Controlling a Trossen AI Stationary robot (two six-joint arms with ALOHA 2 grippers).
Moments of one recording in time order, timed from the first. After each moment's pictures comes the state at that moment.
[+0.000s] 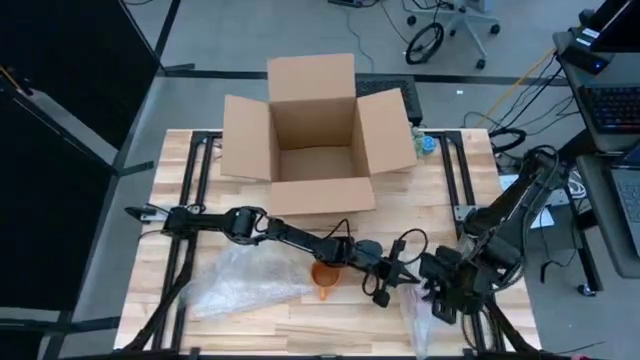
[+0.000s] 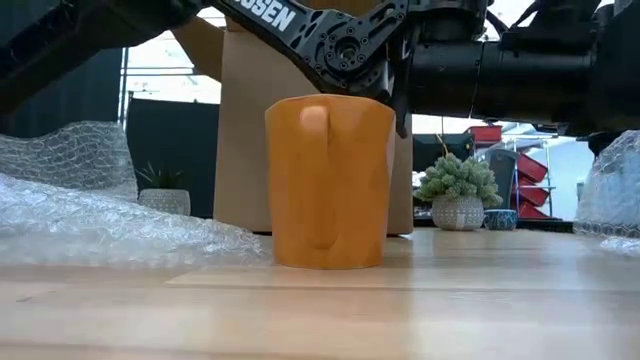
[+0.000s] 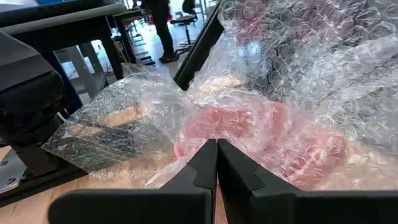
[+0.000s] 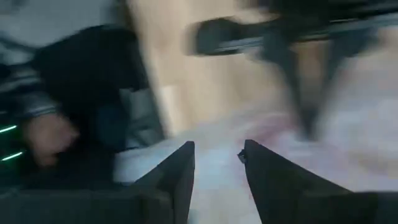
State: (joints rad) left arm -0.19 2.65 2.00 0.47 0.17 0.24; right arm 0.94 1.27 1.15 -0.86 0.18 1.25
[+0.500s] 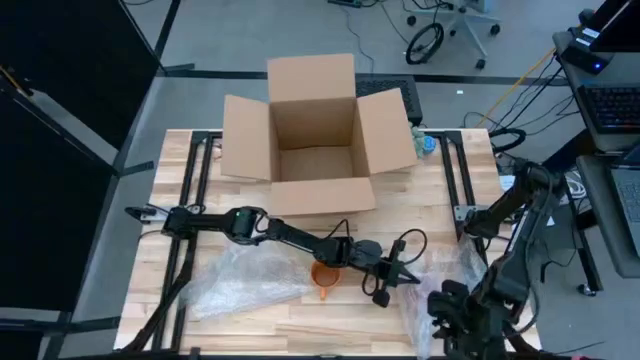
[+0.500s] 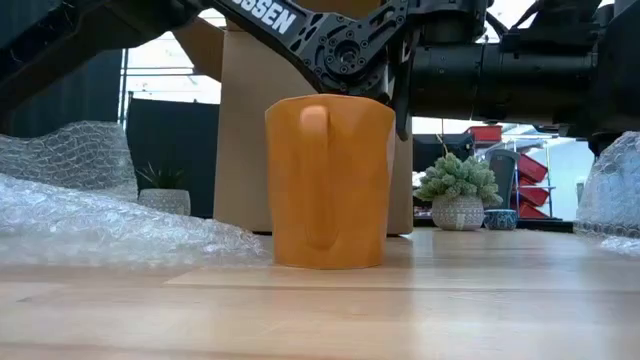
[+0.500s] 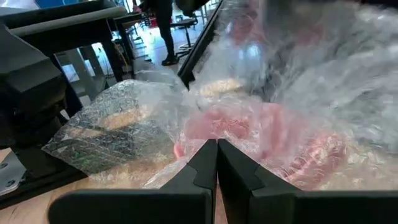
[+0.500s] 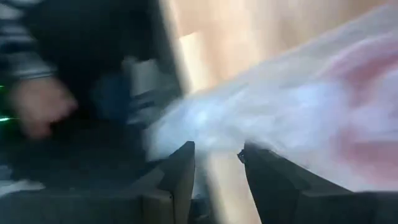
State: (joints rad) left arm -0.19 2.65 2.00 0.50 0.17 0.24; right arm 1.07 1.46 1.15 -0.88 0.25 1.37
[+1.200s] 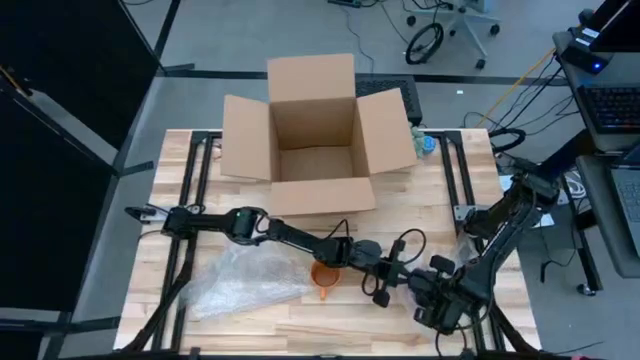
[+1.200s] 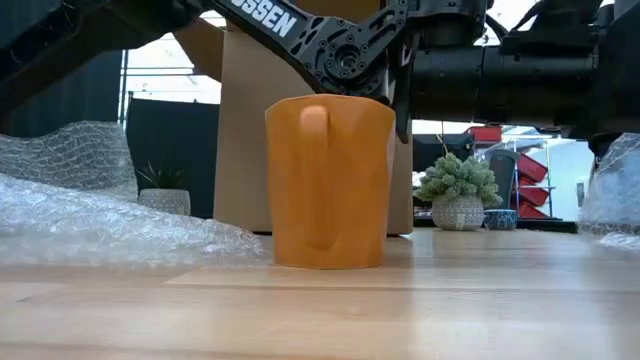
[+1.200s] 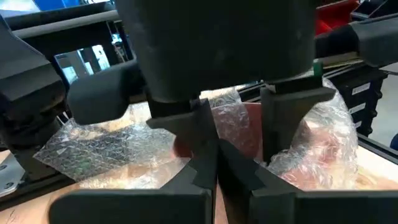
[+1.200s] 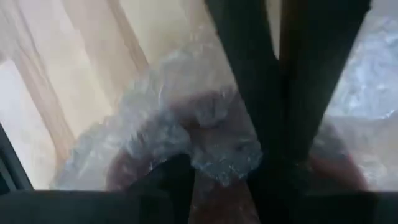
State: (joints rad) left arm -0.19 2.65 2.00 0.51 0.17 0.24; right arm 0.96 1.55 0.92 -0.85 0.25 1.42
